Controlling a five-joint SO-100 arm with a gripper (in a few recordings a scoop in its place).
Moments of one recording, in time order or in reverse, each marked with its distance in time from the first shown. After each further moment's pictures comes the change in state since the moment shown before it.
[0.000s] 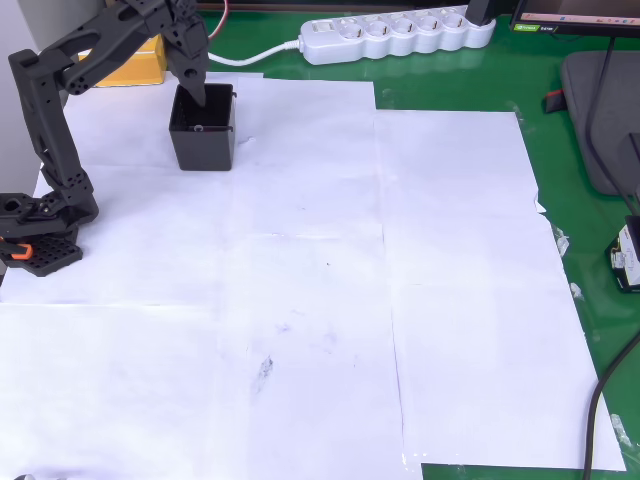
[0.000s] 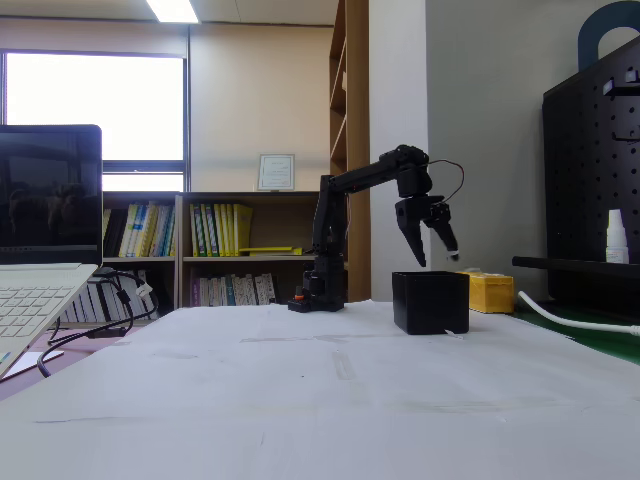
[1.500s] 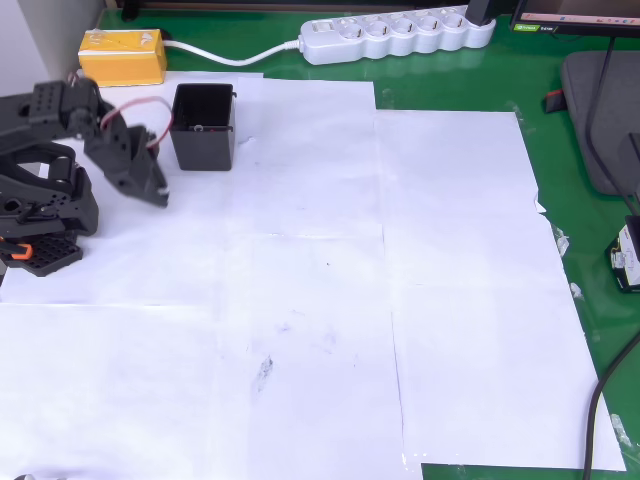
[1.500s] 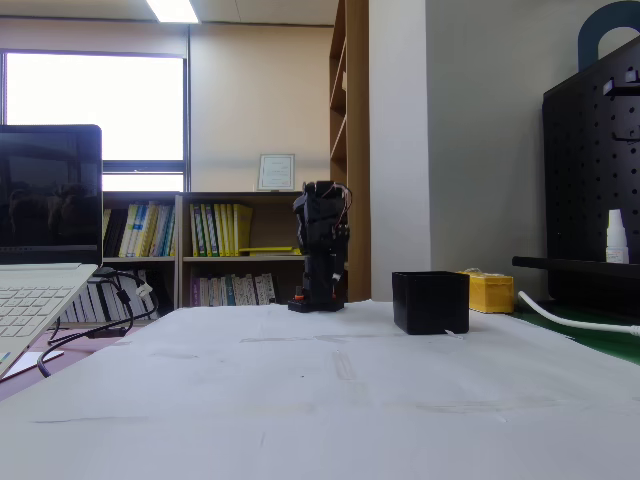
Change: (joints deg) arm 37.8 -68.0 -78.8 -17.6 -22.4
